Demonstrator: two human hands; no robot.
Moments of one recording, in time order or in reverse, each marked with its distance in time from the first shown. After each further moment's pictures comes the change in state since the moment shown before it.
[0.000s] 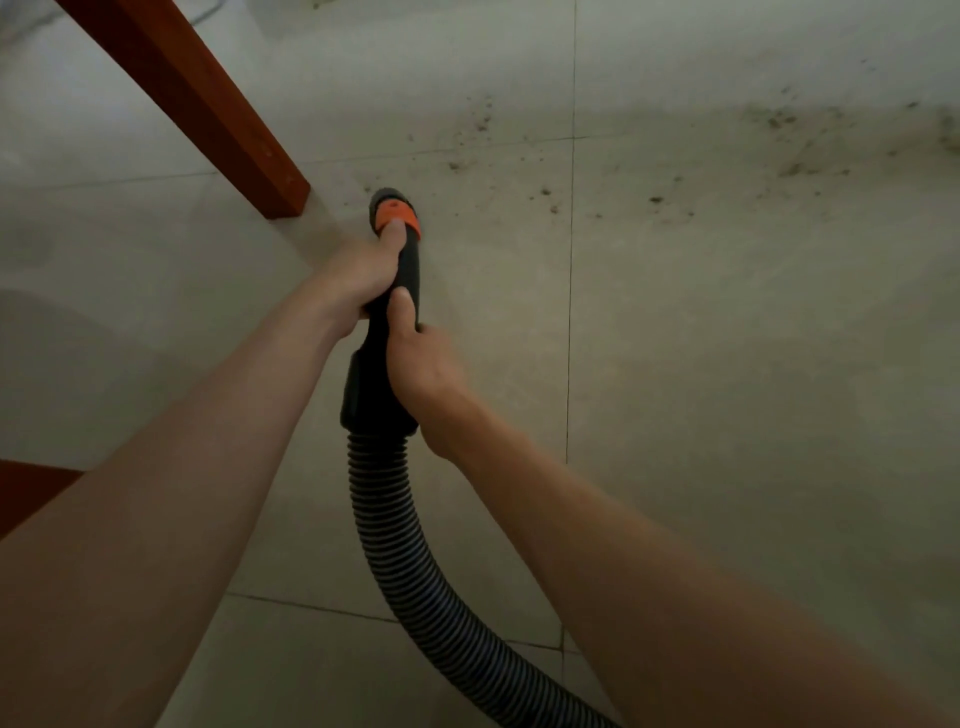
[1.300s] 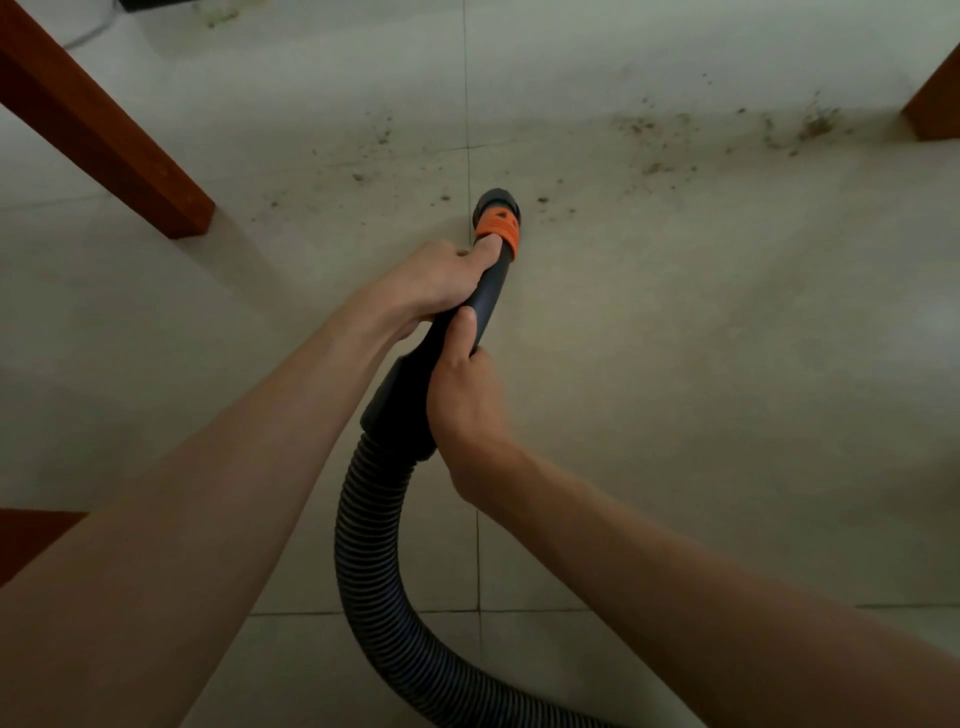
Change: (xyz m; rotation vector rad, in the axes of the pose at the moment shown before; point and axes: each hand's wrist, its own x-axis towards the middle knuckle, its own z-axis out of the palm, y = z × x) left_hand -0.074 0.048 0.101 0.229 -0.395 0.300; right_hand -0.069 0.024 -0.083 0.244 0.312 0.009
